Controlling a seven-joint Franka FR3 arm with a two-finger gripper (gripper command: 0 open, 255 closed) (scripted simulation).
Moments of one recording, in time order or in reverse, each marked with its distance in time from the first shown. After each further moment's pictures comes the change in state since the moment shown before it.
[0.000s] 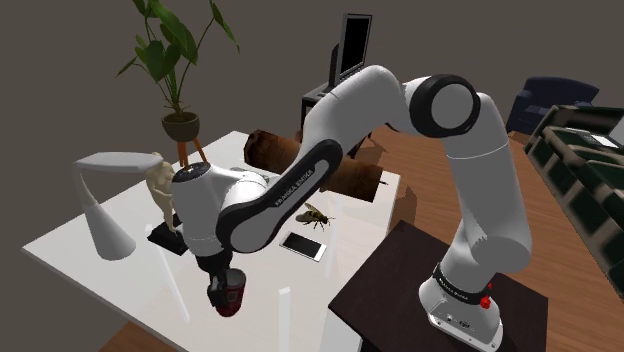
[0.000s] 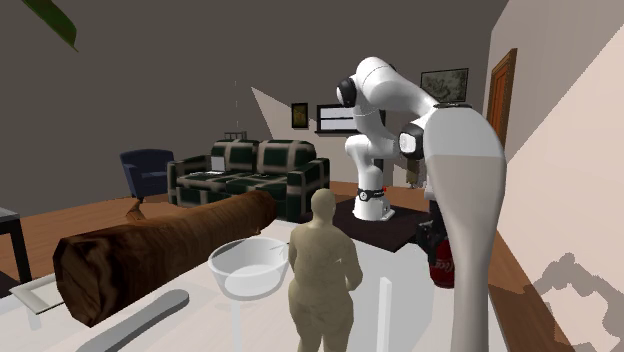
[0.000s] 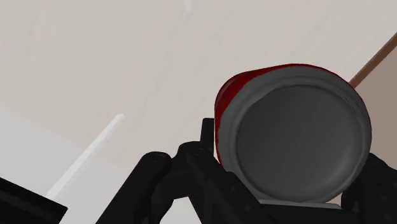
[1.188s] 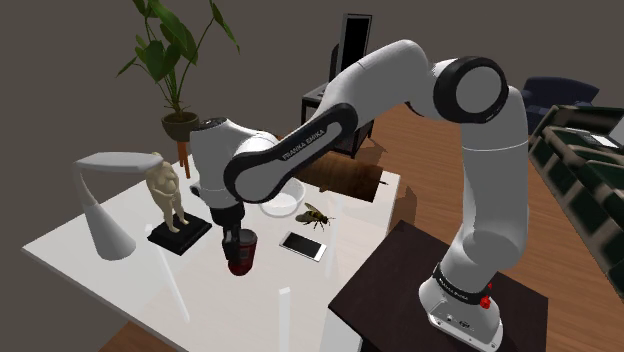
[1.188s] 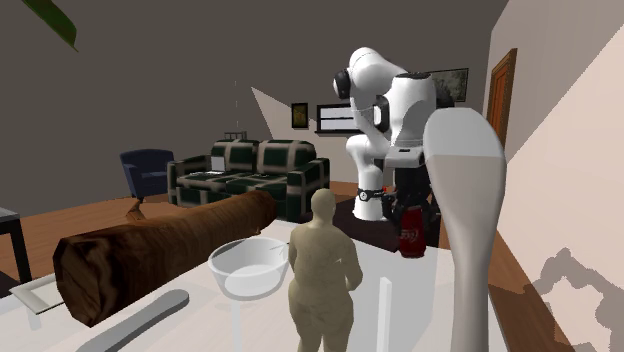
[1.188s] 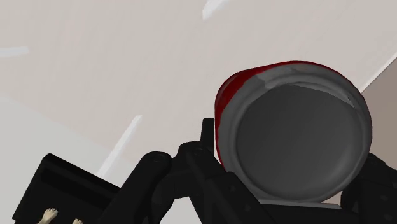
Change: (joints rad) arm -0.161 -0.150 0.037 -0.034 0.095 -0.099 -0.164
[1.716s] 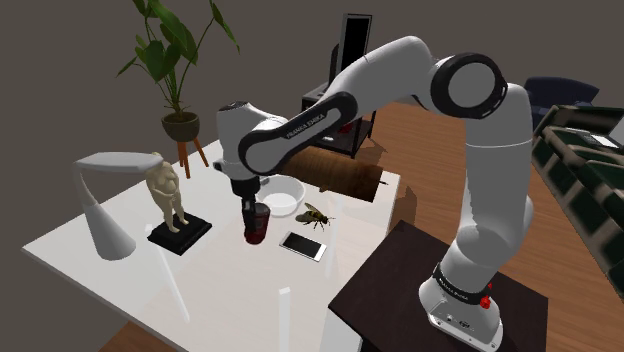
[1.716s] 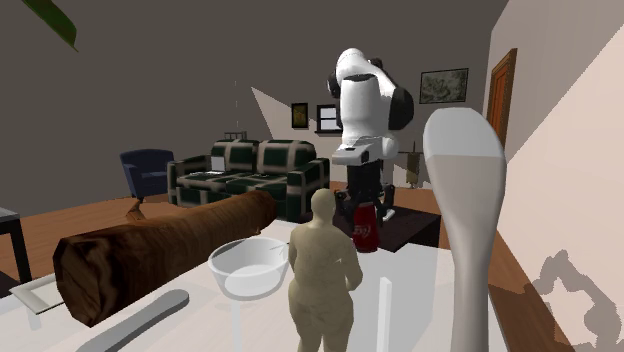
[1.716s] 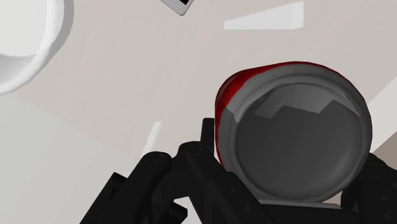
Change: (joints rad) arm -0.140 -0.025 -0.038 -0.012 0.016 -0.012 -0.181
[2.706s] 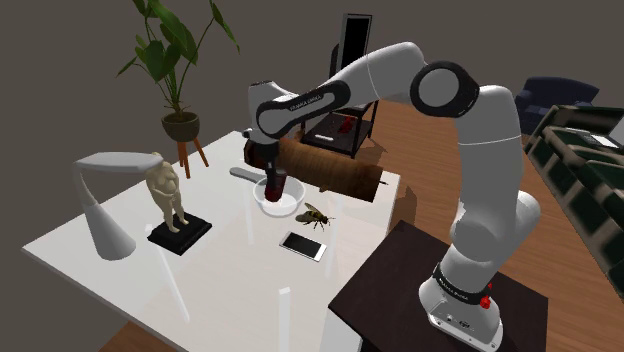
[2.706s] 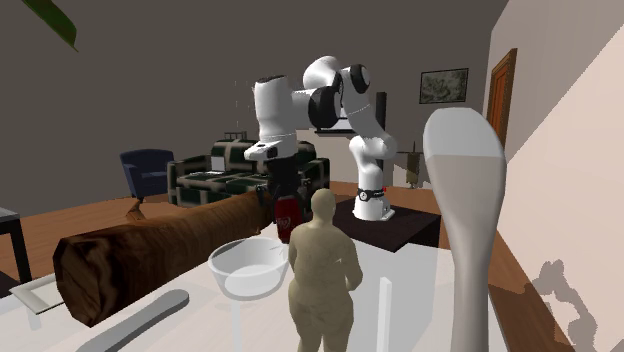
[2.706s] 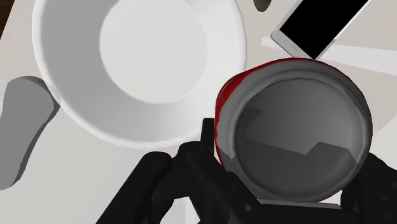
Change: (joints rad) arm -0.168 0.108 -0.105 0.205 -0.041 -0.105 -0.288
